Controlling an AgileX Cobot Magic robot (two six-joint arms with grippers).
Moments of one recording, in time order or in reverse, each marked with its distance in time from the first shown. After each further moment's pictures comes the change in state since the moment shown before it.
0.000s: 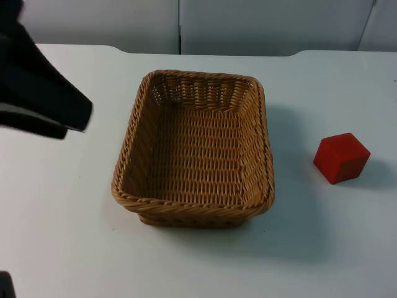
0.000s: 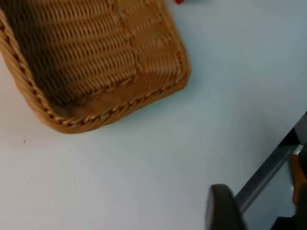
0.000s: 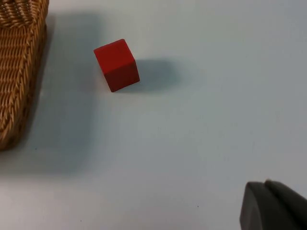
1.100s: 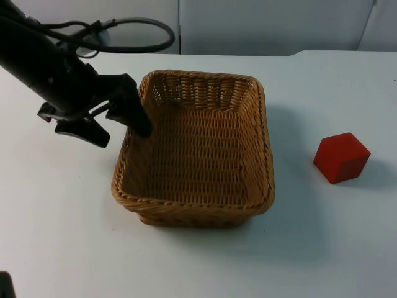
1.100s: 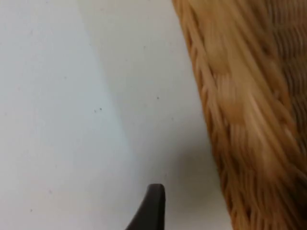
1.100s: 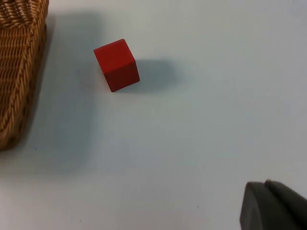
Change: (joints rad) right arm 0.000 0.000 0.000 0.000 0.000 0.000; left arm 0.000 0.865 -0.585 0.071 -0.183 0.057
